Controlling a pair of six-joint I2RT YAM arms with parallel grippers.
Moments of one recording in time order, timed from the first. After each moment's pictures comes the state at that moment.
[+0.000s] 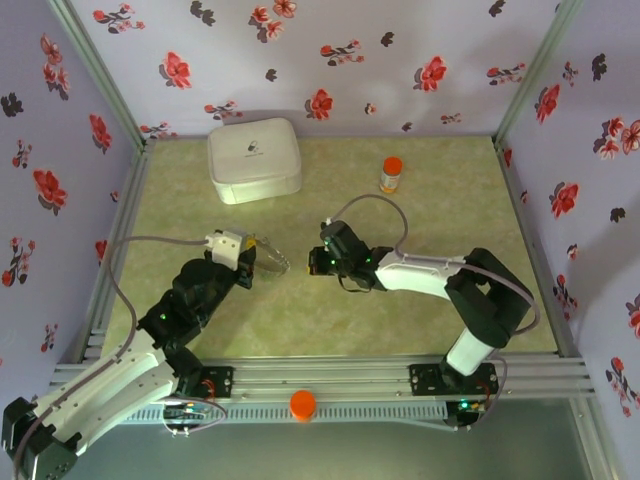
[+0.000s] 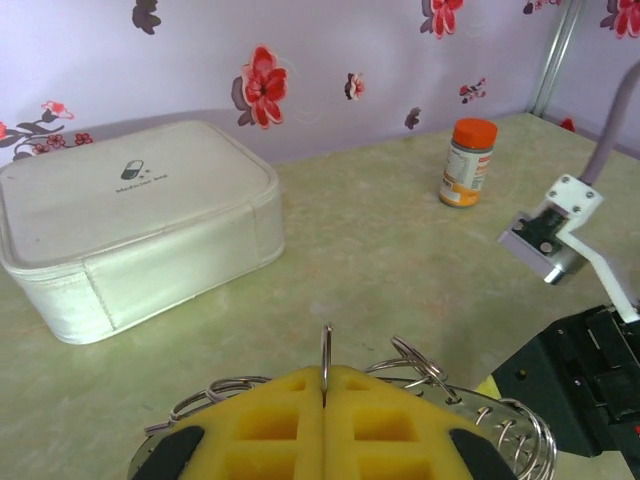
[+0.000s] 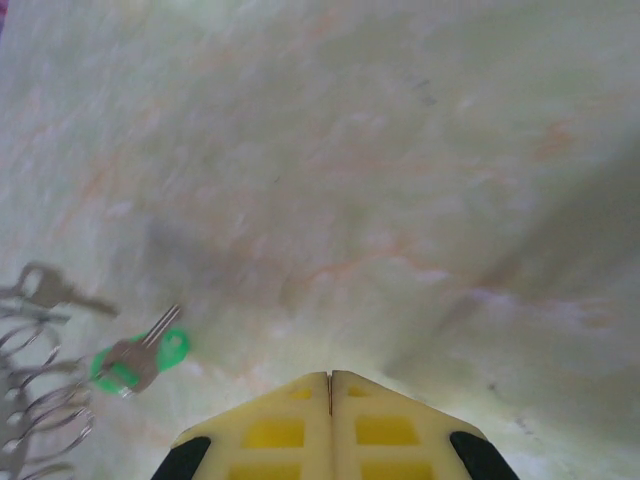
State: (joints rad) left arm -0.76 0.62 0.42 0.01 -0.30 -0.07; right arm 0.87 1.64 0.86 0.02 0.00 0.81
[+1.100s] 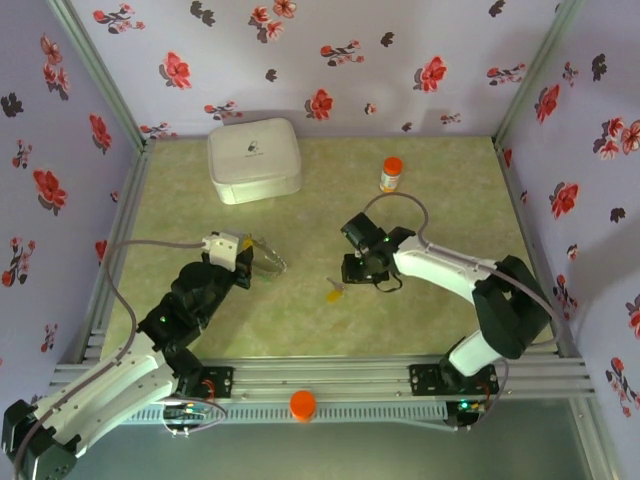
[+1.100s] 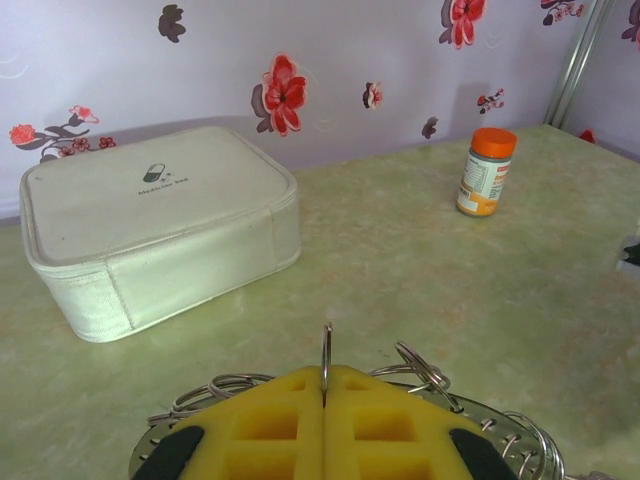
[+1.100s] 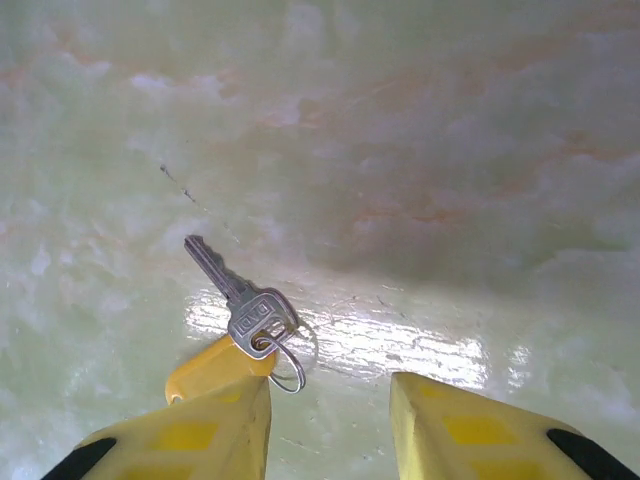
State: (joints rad) left arm -0.76 0.59 0.39 0.03 -0.33 -0.07; right arm 0.71 1.55 0.97 -0.66 -0.12 0.59
